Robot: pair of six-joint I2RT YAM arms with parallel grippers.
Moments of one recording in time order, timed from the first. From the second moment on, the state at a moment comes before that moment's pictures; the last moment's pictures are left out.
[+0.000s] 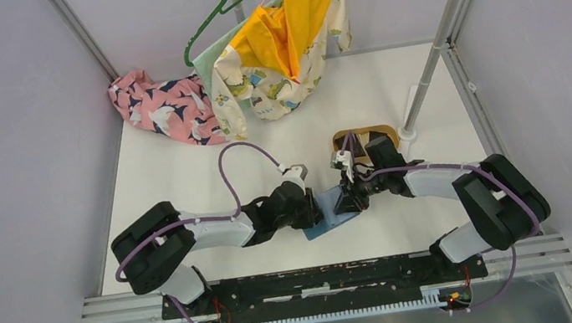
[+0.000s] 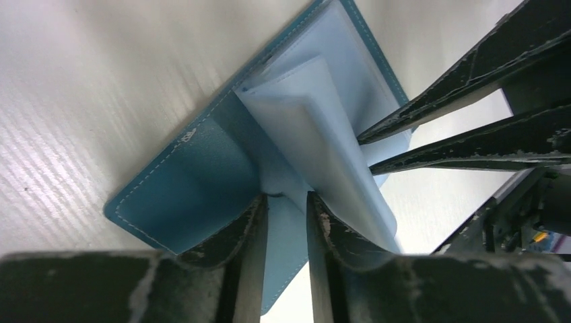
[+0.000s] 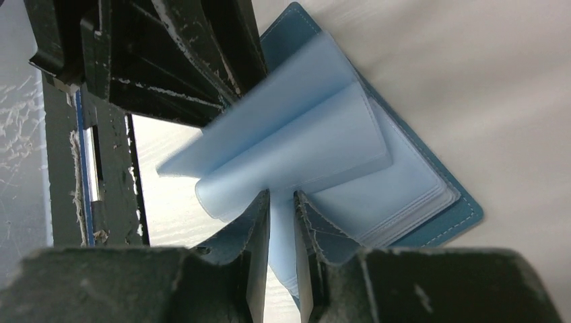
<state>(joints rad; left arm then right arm) -1.03 1.56 0.60 0.24 -0.07 -0.77 0.45 1.46 0.51 0.05 -0.89 -0.29</state>
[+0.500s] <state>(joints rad) -1.03 1.42 0.57 0.21 0.01 -0.83 0.44 1.51 0.51 0.08 -0.94 -0.27</state>
